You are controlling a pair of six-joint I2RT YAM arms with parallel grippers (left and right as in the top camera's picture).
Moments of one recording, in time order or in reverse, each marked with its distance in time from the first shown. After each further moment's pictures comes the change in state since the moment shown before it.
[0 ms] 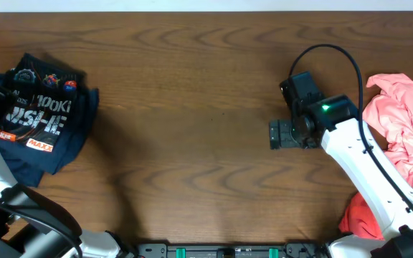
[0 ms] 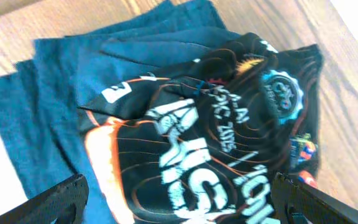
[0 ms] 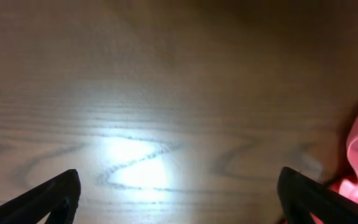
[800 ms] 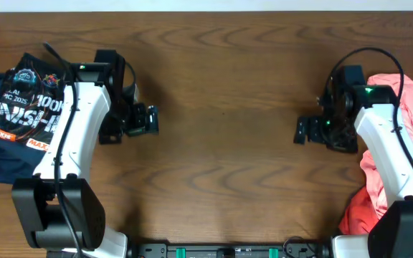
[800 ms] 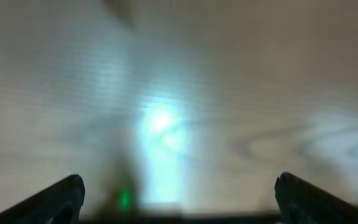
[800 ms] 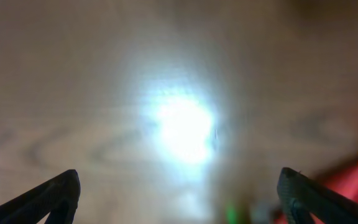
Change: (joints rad) left arm -0.758 0.028 -0.006 -0.710 0.105 0.157; right arm -0.335 0.082 0.002 -0.127 -0.266 -0.143
